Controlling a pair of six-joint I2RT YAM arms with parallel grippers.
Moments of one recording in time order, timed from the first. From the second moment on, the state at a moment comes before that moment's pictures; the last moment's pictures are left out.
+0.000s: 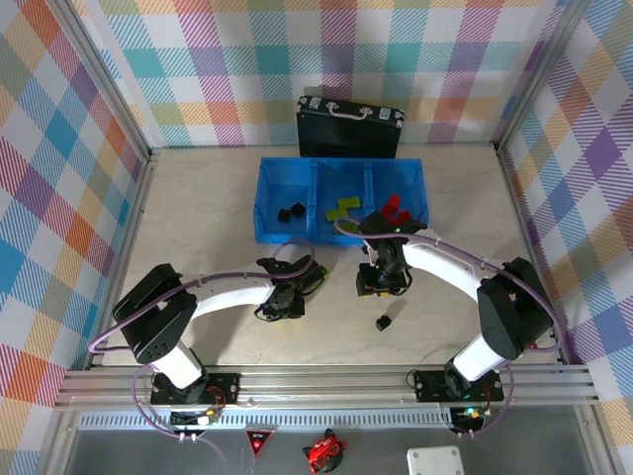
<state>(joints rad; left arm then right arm) -0.90 1.61 0.91 -0.77 -0.14 -0.96 0.64 1.57 1.06 -0.97 -0.20 0.49</state>
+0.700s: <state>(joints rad) -0.81 1.57 1.09 -0.90 -0.18 -0.81 0.64 1.56 1.06 -1.00 -0.16 0.52</state>
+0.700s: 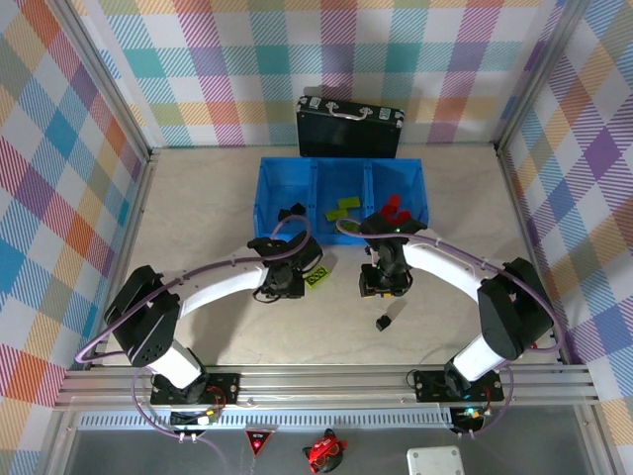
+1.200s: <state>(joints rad) -0.58 1.62 1.31 -0.92 -0.12 -0.59 0.64 1.48 1.06 -1.05 -0.11 0.57</state>
